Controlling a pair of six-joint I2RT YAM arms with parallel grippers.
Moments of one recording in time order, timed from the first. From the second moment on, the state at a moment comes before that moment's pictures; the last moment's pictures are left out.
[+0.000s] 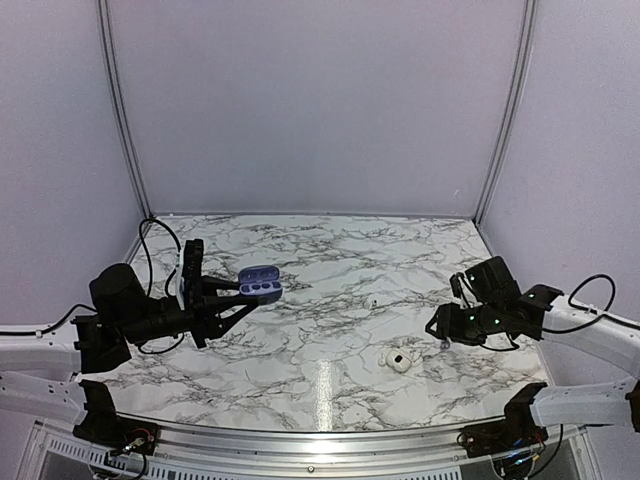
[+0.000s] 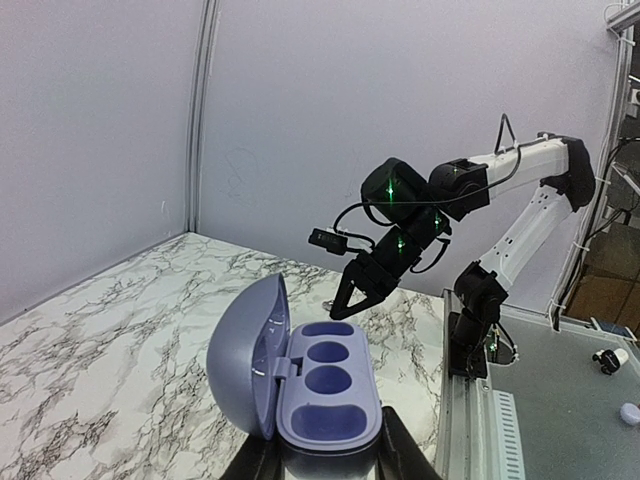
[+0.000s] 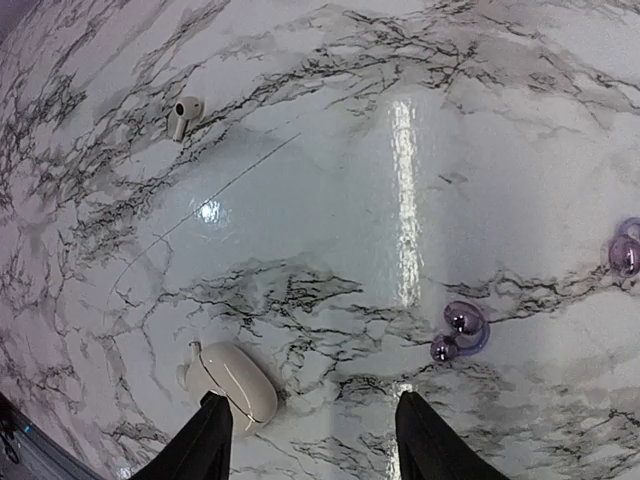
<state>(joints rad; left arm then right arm) -0.95 0.92 0.42 0.56 0.31 -0.16 0.50 1.00 0.58 -0.54 -0.07 0.62</state>
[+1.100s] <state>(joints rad) -0.95 0.92 0.42 0.56 0.31 -0.16 0.49 1.15 0.49 -0.48 0.21 0.78</state>
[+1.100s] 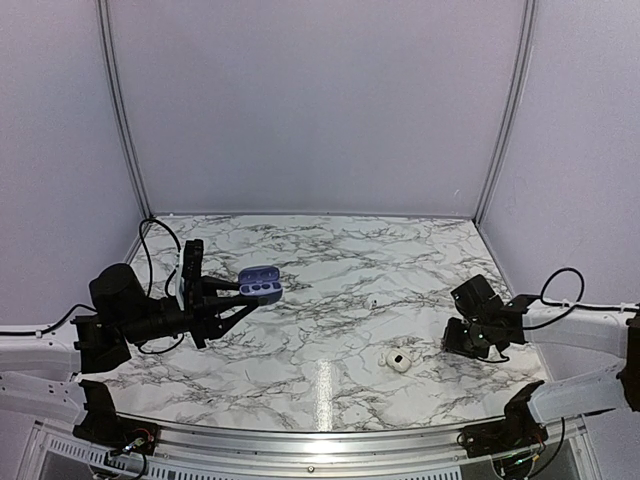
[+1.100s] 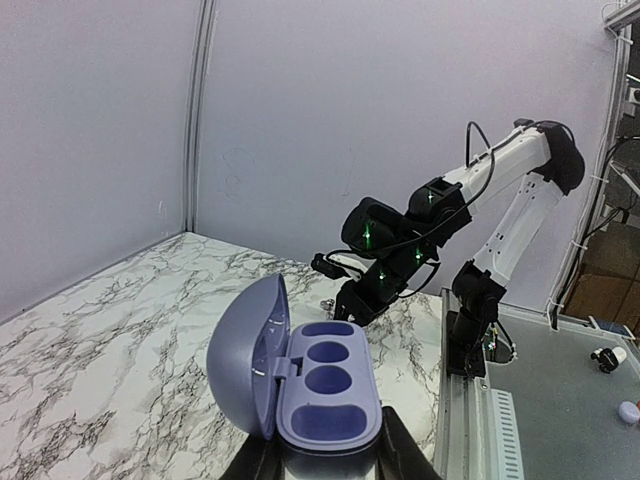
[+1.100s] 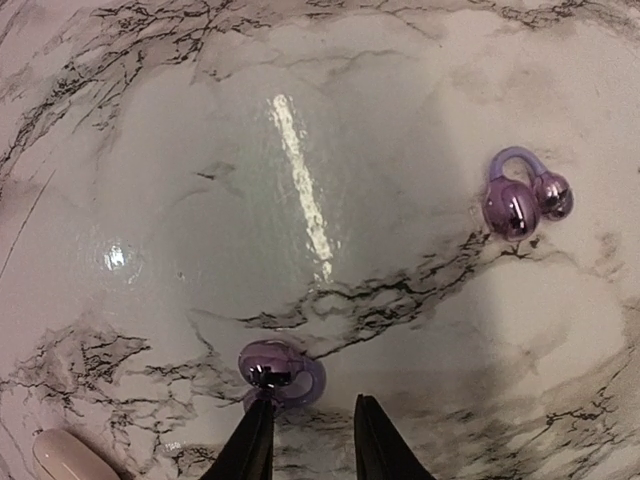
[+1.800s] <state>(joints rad) -0.95 0.92 0.41 0.56 0.31 -0.15 0.48 1.27 0.50 -0.34 0.21 0.70</state>
